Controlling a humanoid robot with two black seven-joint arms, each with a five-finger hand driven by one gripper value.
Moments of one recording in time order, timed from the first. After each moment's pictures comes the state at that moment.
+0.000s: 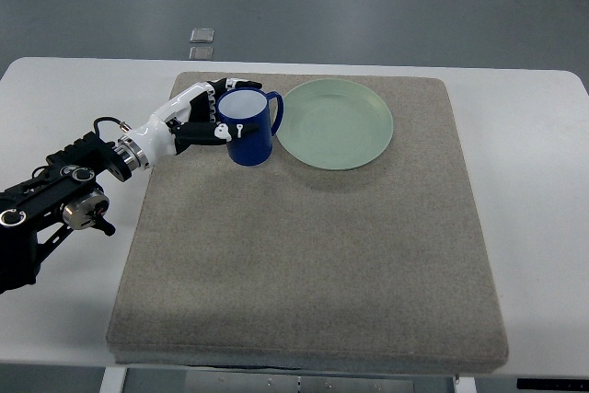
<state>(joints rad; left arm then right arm) -0.63 0.42 -0.70 -1.03 0.72 -0.21 -0.33 0.02 0.00 0.03 0.09 -0.03 0.18 0.22</state>
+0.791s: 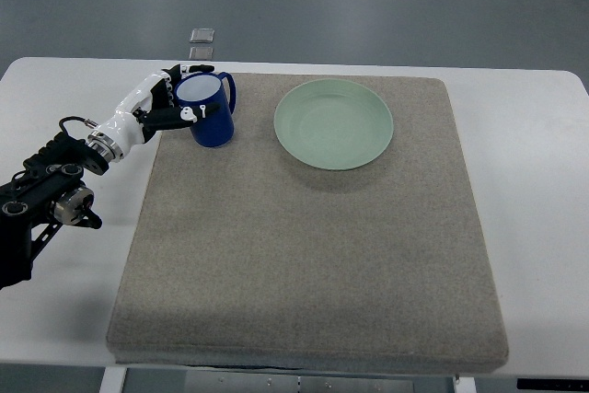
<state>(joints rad) -0.65 0.37 -0.71 -0.81 0.74 -0.14 -0.44 0.02 0.00 0.03 0.09 -0.03 0.18 0.22</state>
